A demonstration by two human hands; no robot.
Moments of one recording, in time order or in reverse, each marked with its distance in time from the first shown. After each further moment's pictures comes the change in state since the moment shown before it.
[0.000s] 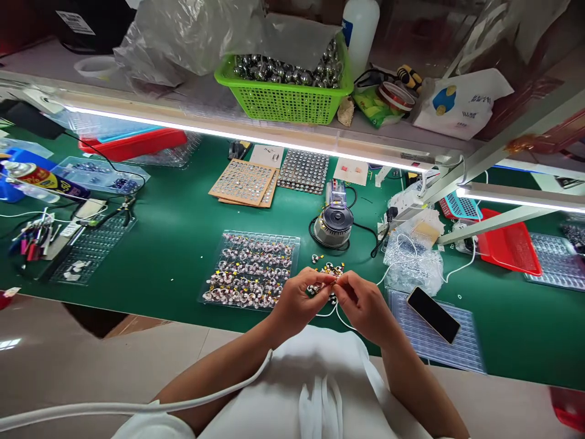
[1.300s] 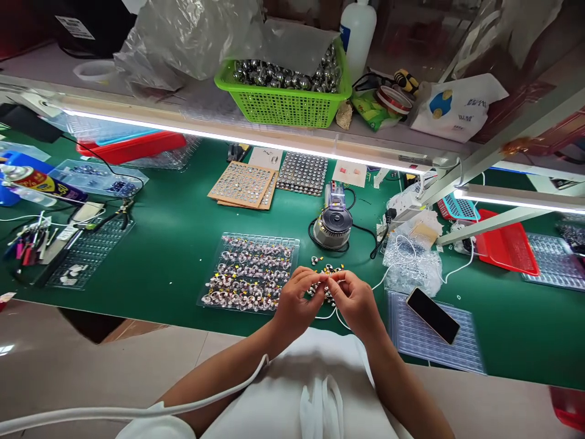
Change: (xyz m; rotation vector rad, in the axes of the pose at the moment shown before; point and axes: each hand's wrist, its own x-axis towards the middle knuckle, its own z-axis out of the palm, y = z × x) left_hand 0.000 -0.022 0.007 0.160 0.235 0.321; right_hand 0.009 0.003 0.025 0.257 0.133 0.303
